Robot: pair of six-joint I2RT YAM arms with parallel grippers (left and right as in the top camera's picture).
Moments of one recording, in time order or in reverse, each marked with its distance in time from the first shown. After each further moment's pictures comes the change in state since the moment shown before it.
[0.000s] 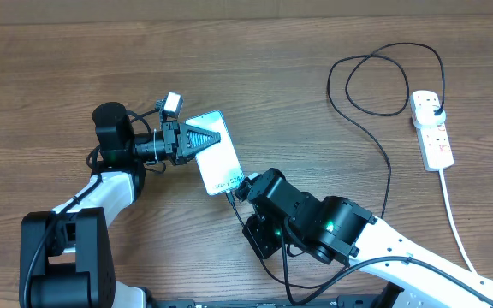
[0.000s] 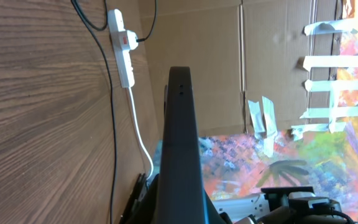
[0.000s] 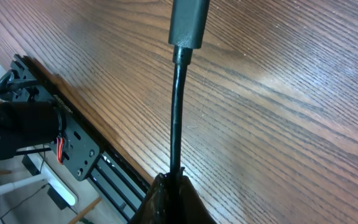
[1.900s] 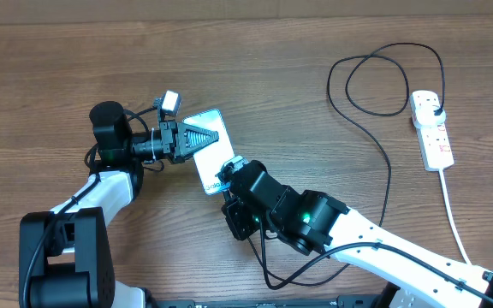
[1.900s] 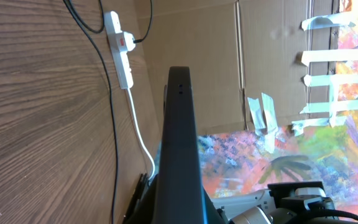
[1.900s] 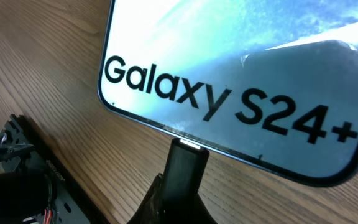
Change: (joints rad) left arm 0.009 0.000 0.006 0.008 0.019 0.015; right arm 0.007 0.117 0.000 0.274 0.105 0.031
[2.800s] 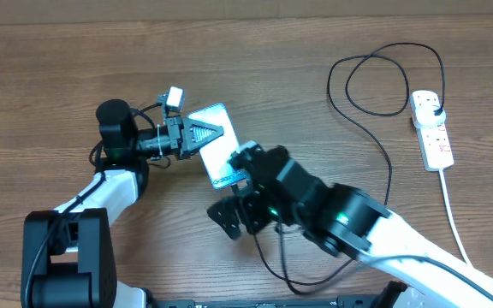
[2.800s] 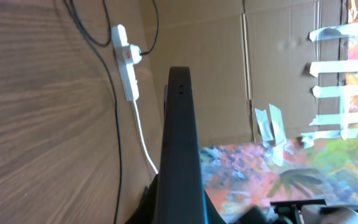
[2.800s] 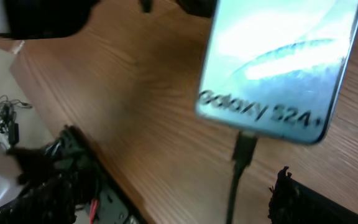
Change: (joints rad) left arm -0.058 0.000 0.010 0.080 -0.114 -0.066; right arm -0.054 -0.163 0.105 -0.161 -0.077 -0.016
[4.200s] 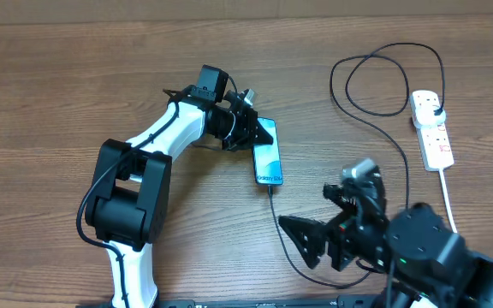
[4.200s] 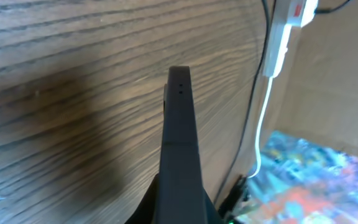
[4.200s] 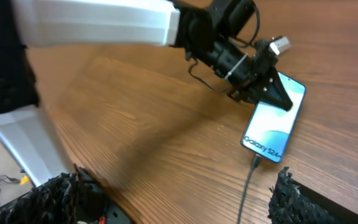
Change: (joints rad) left arm -0.322 0.427 0.687 -1.255 -0.488 0.688; right arm 0.000 -0.491 0.014 -0.214 0.227 0.042
